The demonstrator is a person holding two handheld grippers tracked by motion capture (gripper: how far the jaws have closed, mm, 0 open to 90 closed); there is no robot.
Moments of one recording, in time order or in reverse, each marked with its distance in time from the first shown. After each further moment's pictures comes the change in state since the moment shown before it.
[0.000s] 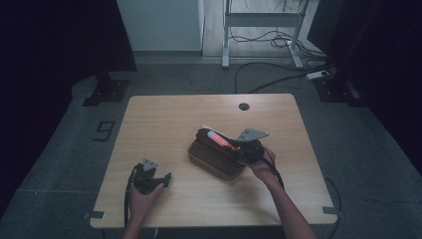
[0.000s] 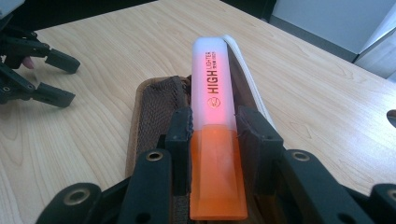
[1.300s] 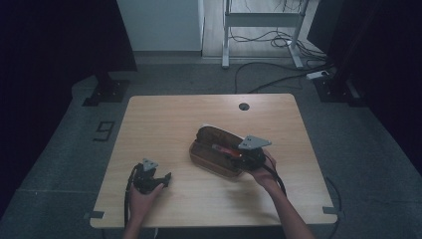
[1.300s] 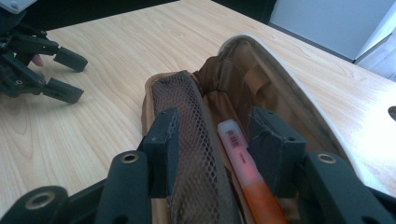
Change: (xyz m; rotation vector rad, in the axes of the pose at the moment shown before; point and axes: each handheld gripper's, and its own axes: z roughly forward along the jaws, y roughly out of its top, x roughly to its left) left arm 0.000 0.000 0.000 -0.001 0.000 0.001; right arm 0.013 -0.016 -0.009 -0.040 -0.010 0.005
